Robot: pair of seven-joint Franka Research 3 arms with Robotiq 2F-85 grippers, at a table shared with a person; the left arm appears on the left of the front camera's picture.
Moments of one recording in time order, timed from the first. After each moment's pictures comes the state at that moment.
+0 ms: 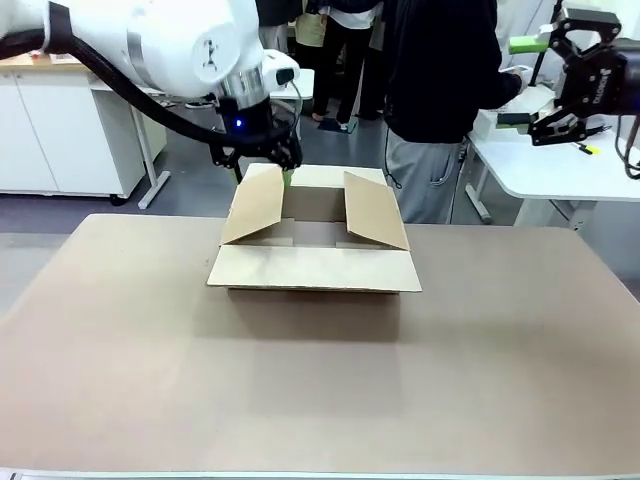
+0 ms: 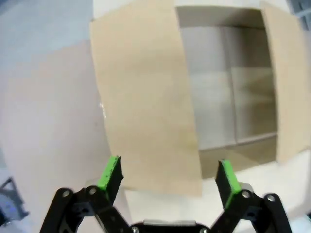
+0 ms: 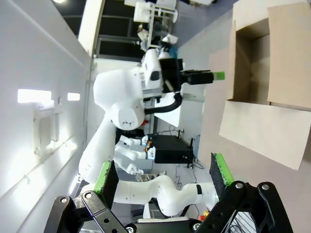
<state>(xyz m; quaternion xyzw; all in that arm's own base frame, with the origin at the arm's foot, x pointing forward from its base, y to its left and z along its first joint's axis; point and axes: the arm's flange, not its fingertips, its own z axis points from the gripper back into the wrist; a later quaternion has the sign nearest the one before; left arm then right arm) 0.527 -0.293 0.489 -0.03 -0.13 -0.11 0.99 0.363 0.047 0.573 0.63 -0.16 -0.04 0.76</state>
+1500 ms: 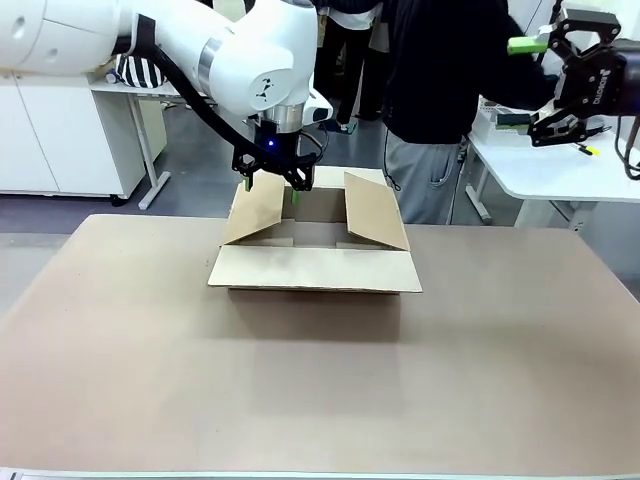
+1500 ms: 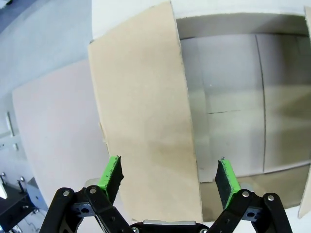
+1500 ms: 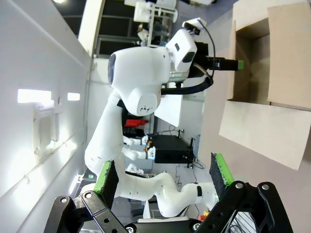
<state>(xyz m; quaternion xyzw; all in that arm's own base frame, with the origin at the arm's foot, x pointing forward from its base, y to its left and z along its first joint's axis) 0.566 -0.336 0.449 0.07 -0.11 -0.12 0.98 0.363 0.047 0.573 0.63 -0.16 -0.04 0.76</state>
